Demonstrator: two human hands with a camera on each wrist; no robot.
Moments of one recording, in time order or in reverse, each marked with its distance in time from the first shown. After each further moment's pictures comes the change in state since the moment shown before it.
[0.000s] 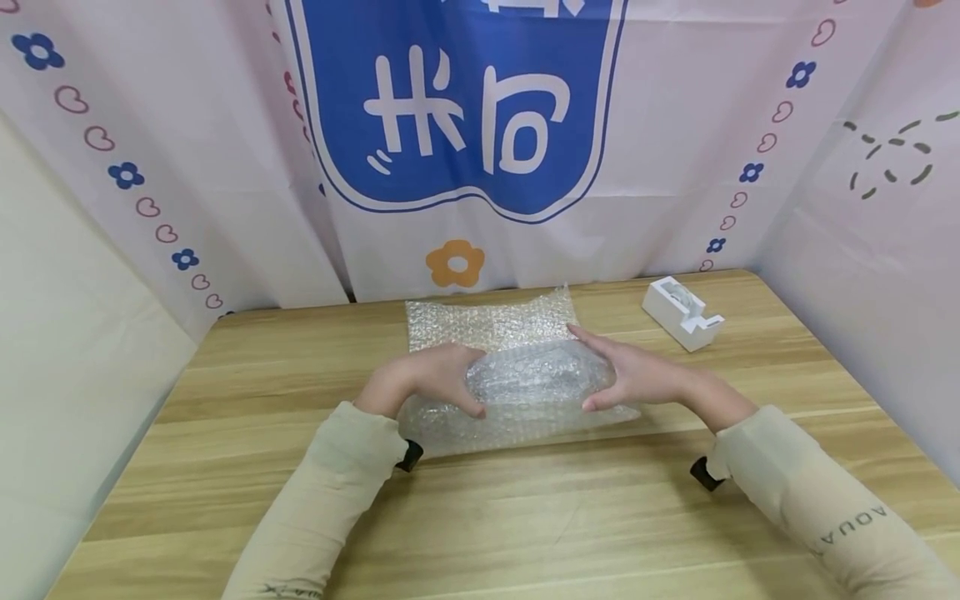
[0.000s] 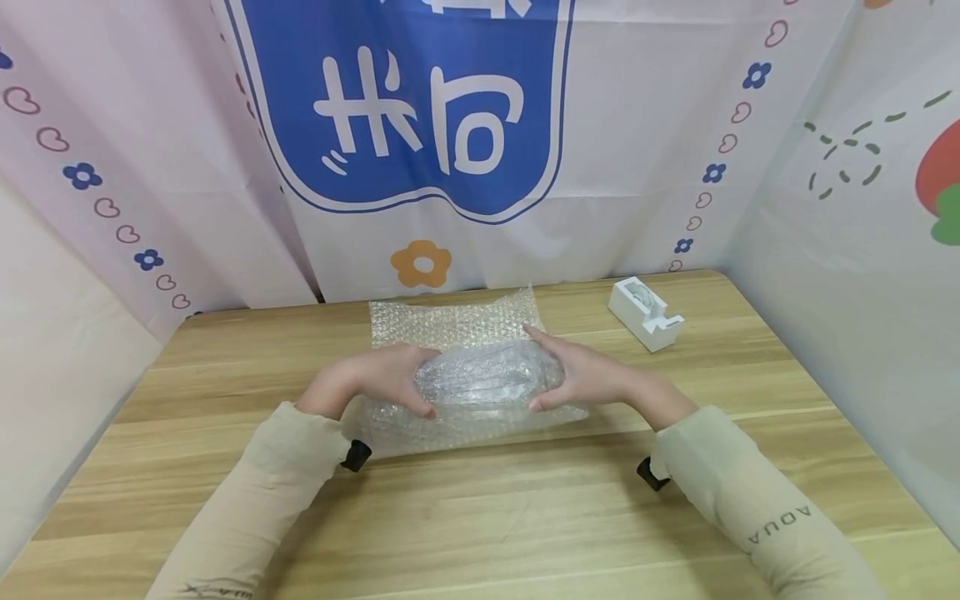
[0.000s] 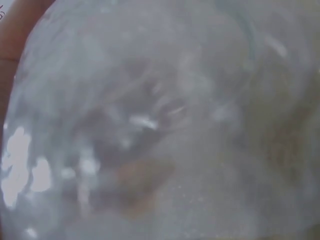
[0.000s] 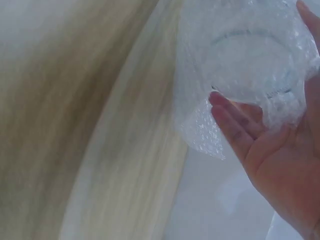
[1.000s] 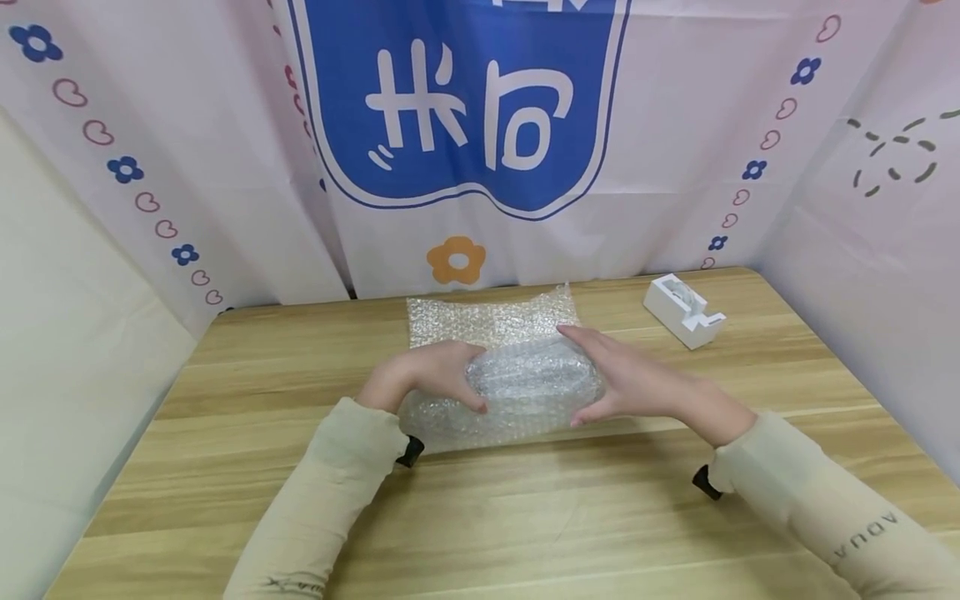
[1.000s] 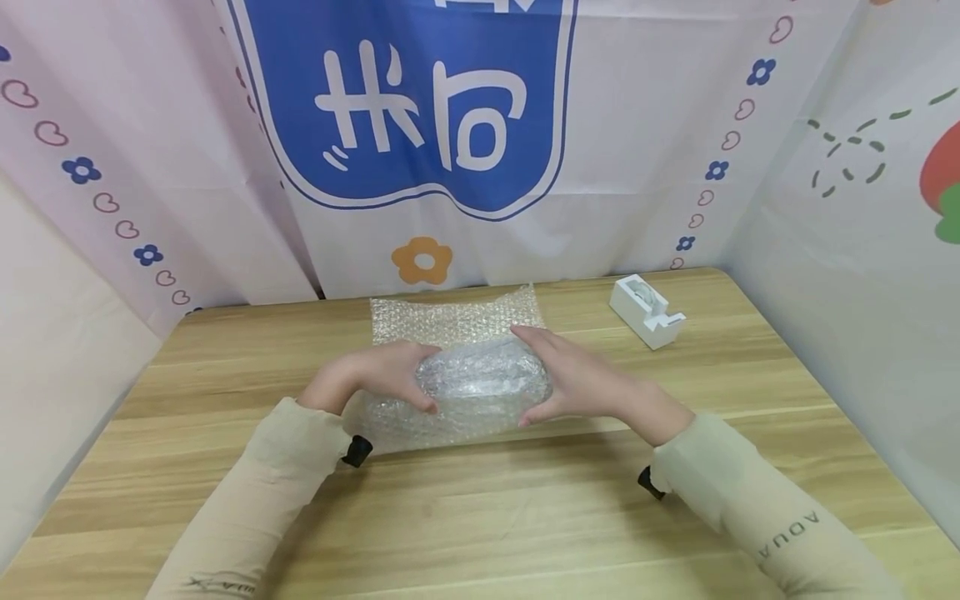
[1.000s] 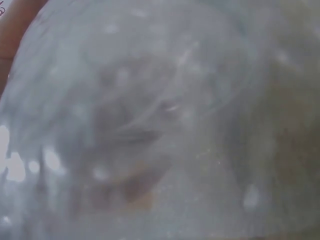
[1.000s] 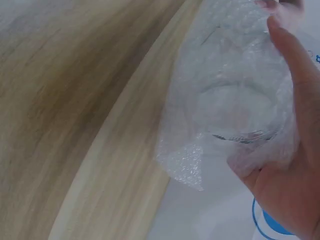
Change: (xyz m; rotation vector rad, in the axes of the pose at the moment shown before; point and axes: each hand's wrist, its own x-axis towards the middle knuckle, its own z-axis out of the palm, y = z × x) left_hand 0.004 -0.007 0.000 -0.033 -0.012 0.000; right_hand 0.001 -0.027 0.013 -0.264 0.114 -0.096
